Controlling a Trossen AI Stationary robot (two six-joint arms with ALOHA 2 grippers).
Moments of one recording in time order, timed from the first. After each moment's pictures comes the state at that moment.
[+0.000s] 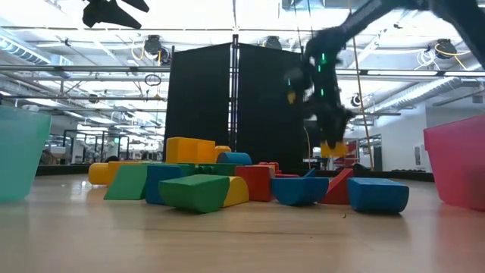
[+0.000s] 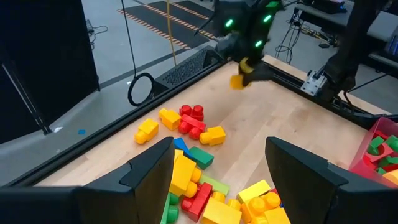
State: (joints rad) left arm -0.01 0.71 0.96 -0.69 -0.51 -0.44; right arm -0.66 1.89 1.55 -1.29 0.04 0.11
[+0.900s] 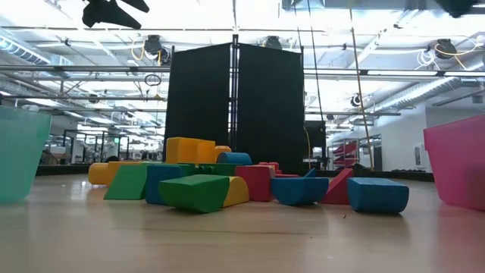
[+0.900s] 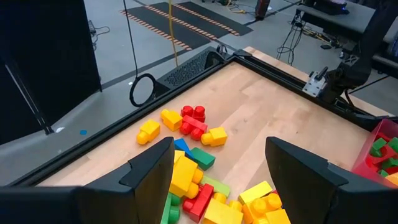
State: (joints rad) left arm -0.01 0.71 0.96 -0.69 -0.51 -0.44; right arm 0.64 1.31 1.10 -1.07 -0.14 1.80
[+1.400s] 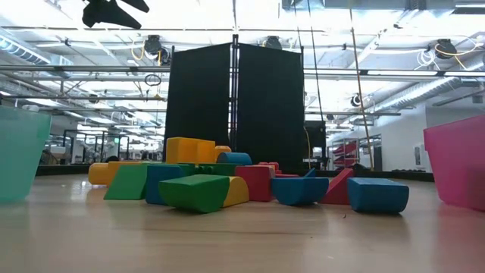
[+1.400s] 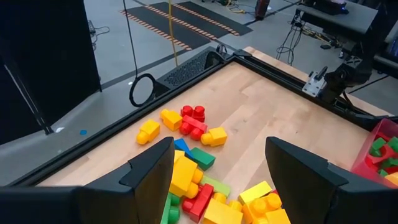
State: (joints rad) left arm -0.01 0.71 0.96 -0.69 -0.51 -0.44; right arm 0.87 1.38 1.04 -0.88 -0.22 2.04
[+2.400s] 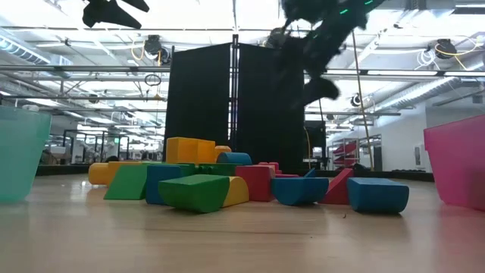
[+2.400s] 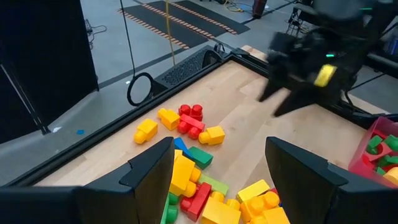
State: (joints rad) left arm -0.01 0.71 0.96 -0.69 -0.50 -0.44; right arm -0.24 1.58 1.21 -0.53 0.04 0.61
